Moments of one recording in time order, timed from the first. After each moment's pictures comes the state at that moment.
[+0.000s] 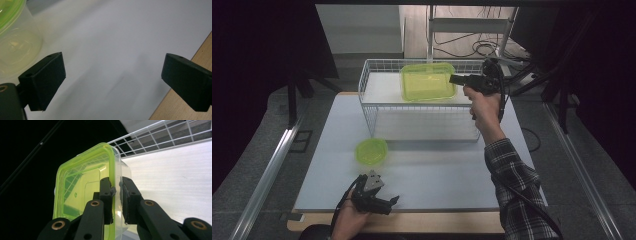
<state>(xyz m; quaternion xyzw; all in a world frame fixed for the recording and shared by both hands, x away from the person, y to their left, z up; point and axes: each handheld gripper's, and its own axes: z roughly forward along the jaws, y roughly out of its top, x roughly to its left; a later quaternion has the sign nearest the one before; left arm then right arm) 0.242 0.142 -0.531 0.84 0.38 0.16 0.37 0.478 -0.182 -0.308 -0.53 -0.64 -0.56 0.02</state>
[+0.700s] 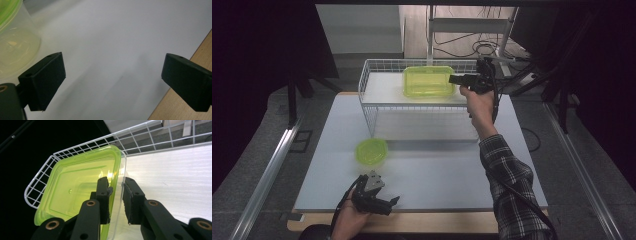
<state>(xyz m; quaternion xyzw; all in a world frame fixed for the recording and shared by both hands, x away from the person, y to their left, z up) 0.241 0.141 -0.531 0.84 0.37 0.16 0.36 0.492 -0.171 -0.315 -0.54 -0.66 -0.52 -0.04</state>
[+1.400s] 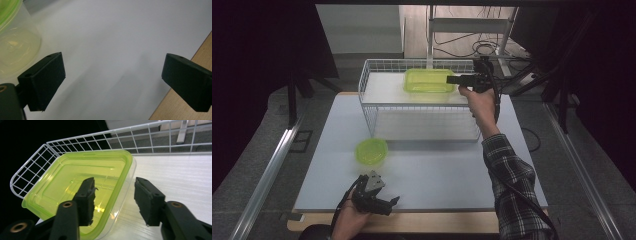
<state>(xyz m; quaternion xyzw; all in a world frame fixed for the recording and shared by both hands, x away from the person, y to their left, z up) 0.241 0.140 -0.532 0.84 0.37 0.16 0.36 0.495 -0.170 -0.312 -0.51 -0.70 -0.49 -0.08</state>
